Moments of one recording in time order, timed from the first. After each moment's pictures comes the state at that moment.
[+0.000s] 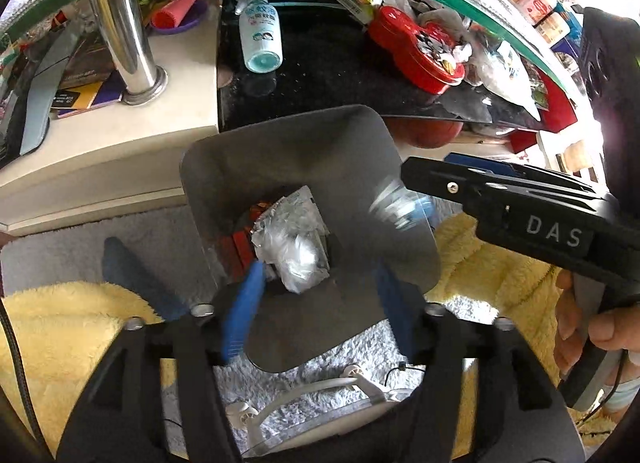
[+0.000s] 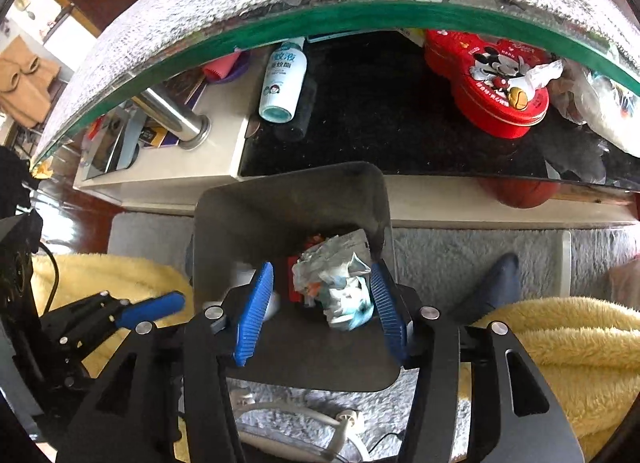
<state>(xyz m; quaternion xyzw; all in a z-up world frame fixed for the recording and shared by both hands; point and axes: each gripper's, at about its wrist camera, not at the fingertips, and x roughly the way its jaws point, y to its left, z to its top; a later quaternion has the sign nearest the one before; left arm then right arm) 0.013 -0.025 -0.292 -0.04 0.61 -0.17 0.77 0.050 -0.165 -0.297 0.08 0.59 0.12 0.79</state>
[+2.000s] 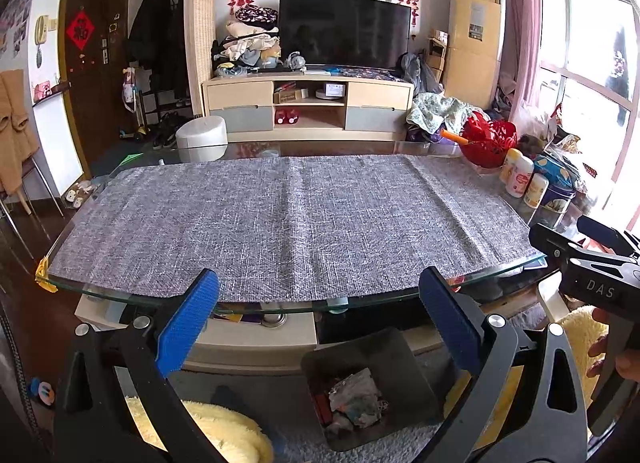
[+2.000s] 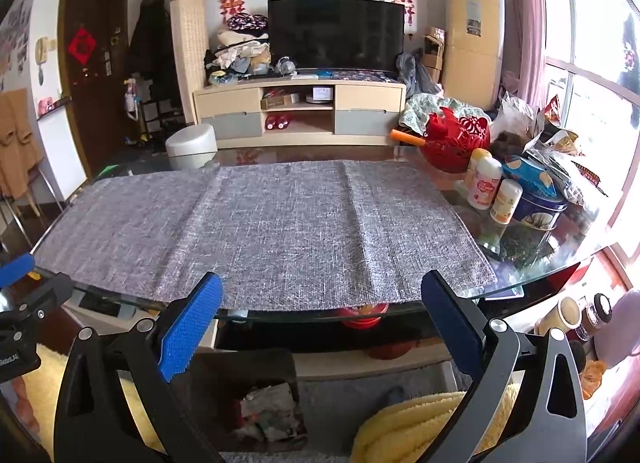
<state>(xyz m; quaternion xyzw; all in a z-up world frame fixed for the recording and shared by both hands) -0.027 0.011 -0.044 0.01 0.31 -0.06 0.95 -0.024 -0.203 -0.074 0.02 0.30 -0.02 0.95</state>
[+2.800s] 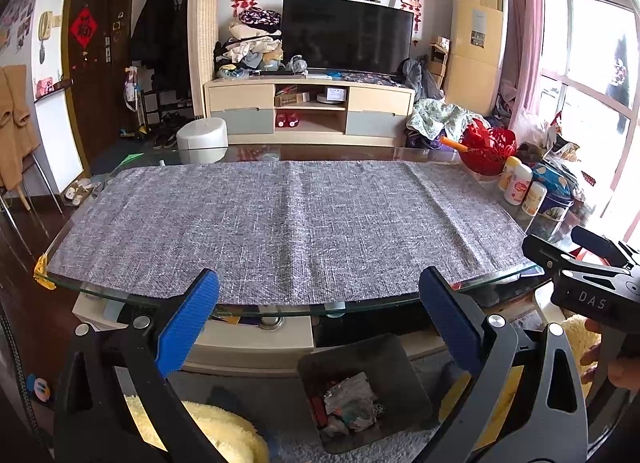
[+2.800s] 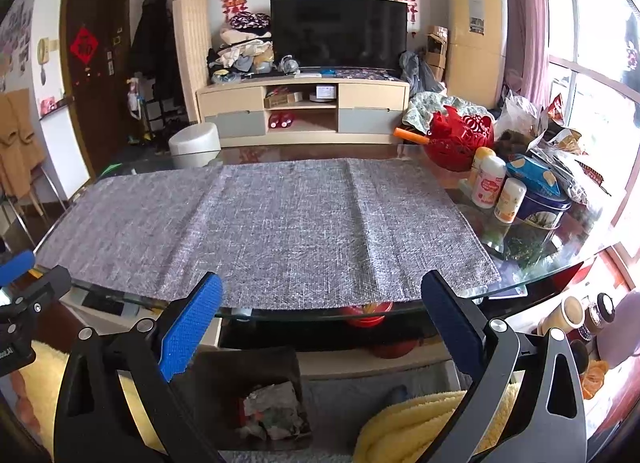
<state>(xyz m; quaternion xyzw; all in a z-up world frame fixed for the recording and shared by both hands) -0.028 0.010 -0.039 0.00 0.30 -0.06 0.95 -0.024 -0.197 -0.071 0.02 0.30 -0.01 0.95</state>
